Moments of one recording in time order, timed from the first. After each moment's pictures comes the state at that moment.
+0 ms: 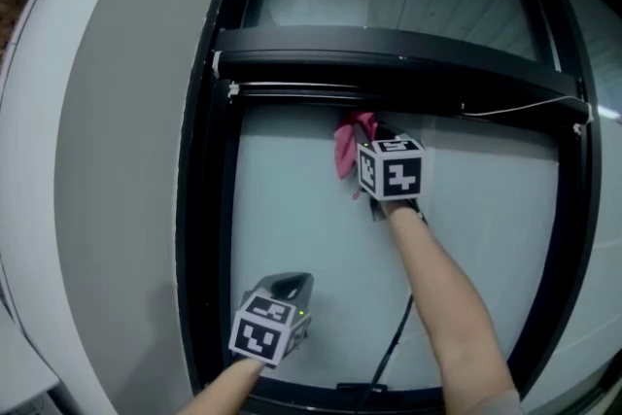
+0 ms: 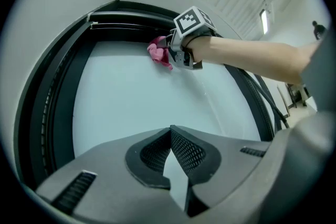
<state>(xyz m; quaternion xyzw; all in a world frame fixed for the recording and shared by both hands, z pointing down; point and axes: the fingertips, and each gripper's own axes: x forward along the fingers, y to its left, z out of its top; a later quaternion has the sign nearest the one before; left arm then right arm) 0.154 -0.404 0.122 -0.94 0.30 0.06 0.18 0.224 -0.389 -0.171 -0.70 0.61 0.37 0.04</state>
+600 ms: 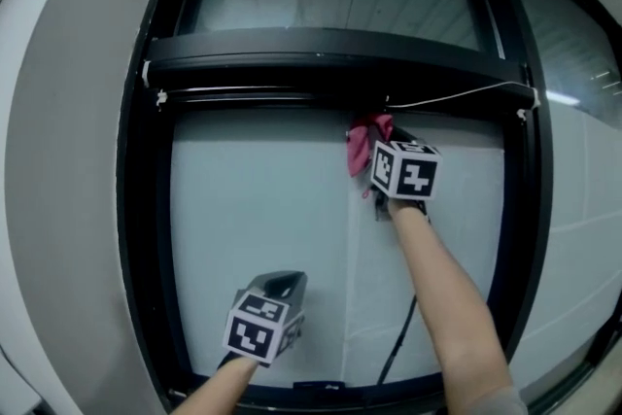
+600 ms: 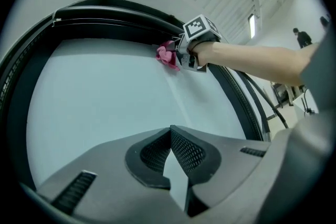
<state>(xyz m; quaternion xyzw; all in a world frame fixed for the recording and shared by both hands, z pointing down) 0.247 -0.349 0.113 -0.95 0.23 0.06 0.20 0.373 -0.288 -0.175 -0.76 0.55 0.33 0.13</state>
